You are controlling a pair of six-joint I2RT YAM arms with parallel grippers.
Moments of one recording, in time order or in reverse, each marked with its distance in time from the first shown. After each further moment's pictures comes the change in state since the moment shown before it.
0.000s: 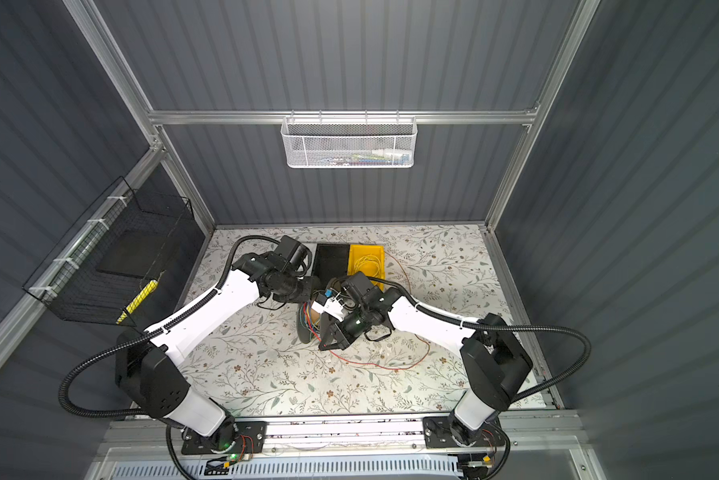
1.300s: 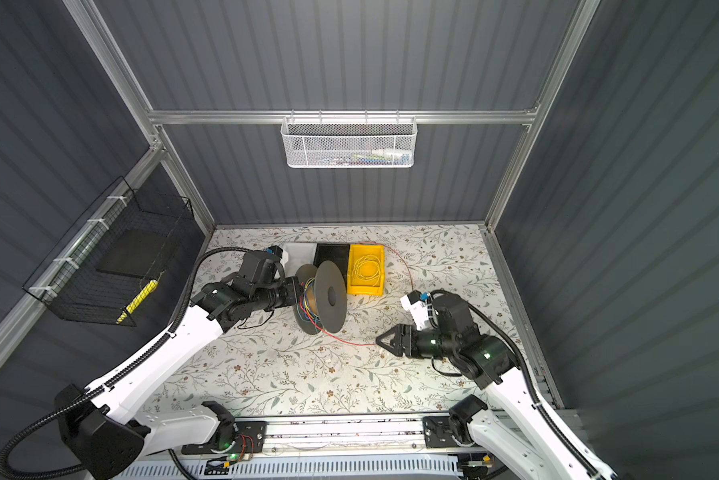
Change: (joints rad) left arm 0.008 -0.342 -0.272 0.307 0.018 -0.192; right arm -0.299 -0.938 -0.411 -0.237 0.216 0.602
